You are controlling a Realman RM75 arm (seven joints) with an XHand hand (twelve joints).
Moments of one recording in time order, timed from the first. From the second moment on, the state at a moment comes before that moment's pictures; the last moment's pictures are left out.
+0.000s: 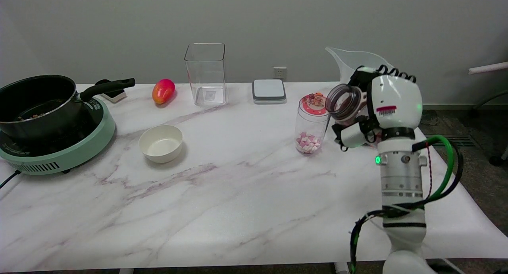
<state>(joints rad) -0.29 -1.13 -1.95 1.87 1.10 1.12 -0.72</state>
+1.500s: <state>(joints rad) -0.13 -1.18 -2.21 1.73 1.18 0.88 0.50</state>
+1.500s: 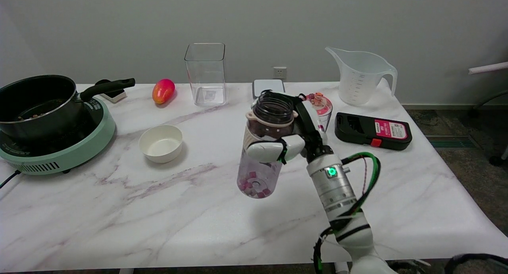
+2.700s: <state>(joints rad) 0.21 -1.22 -2.20 1.38 1.17 0.68 0.76</state>
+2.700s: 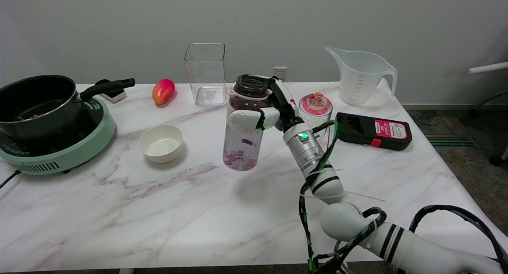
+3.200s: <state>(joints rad) 0.28 -1.31 -2.21 1.20 1.04 0.72 0.80</state>
